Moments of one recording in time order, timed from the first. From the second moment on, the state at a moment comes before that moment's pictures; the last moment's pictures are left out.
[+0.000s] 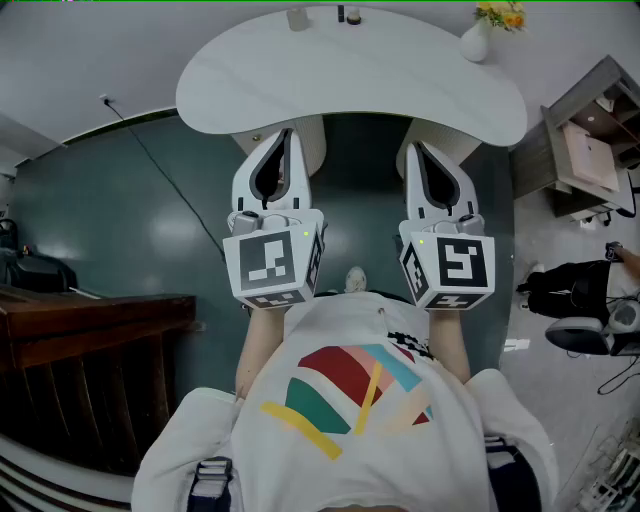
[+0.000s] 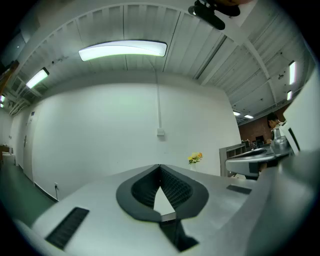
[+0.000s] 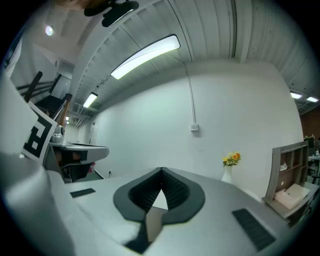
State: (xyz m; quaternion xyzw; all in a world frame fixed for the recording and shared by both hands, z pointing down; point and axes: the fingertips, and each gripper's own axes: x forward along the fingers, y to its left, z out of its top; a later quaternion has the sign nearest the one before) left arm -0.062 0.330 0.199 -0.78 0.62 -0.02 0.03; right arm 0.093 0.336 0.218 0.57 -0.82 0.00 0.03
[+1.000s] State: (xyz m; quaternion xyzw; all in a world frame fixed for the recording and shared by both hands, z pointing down) left arm -0.065 0.295 0.212 -0.77 0.64 -0.01 0.01; right arm 0.126 0.306 0.239 0.59 -0.81 0.00 0.06
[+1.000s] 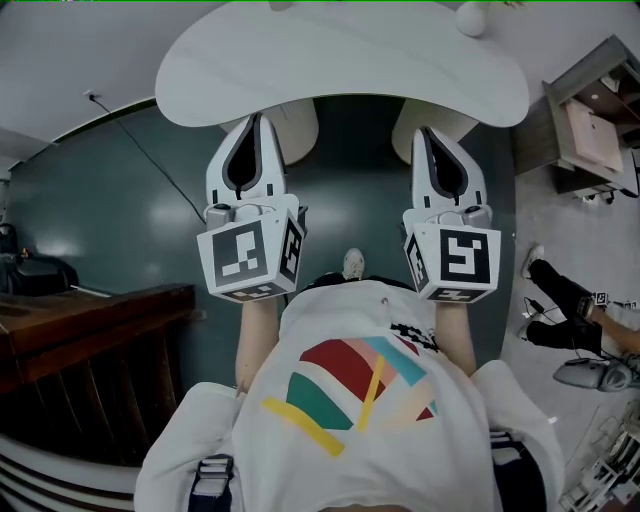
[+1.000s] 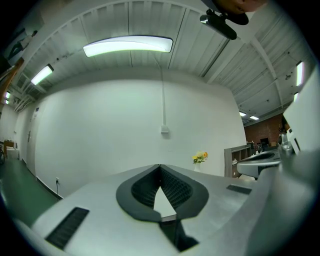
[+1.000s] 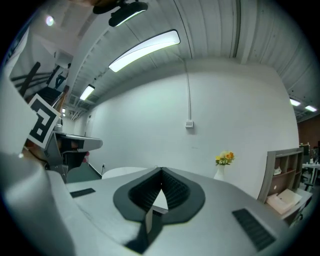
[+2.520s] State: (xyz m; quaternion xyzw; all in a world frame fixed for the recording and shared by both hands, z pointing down) left arm -0.045 0.238 0.185 -0.77 0.63 0.01 0.08; right arm 0.146 0.249 0.230 0.59 -0.80 -0.02 0.04
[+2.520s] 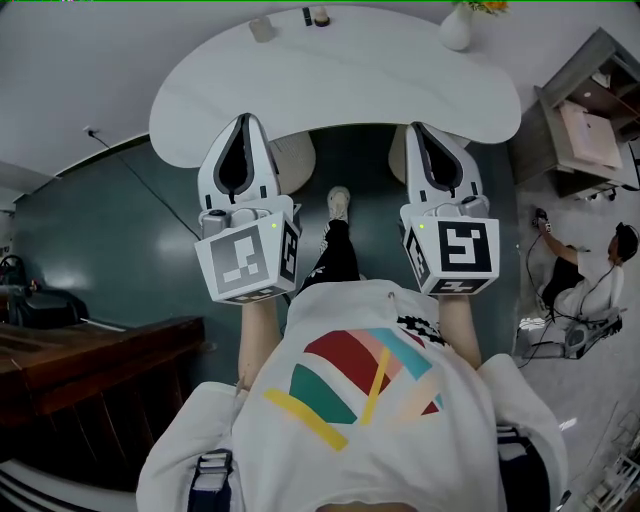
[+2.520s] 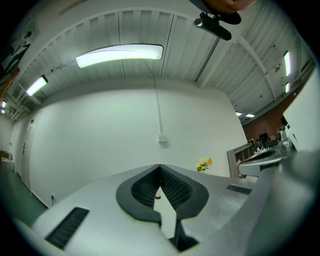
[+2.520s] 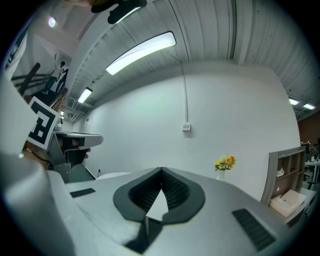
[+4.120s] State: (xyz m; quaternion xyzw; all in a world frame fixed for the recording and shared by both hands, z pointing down) left arm -0.047 0.087 0.187 -0.78 0.62 0.03 0.07; right arm 0.120 0.116 0.225 0.58 -0.81 -0.05 0.05
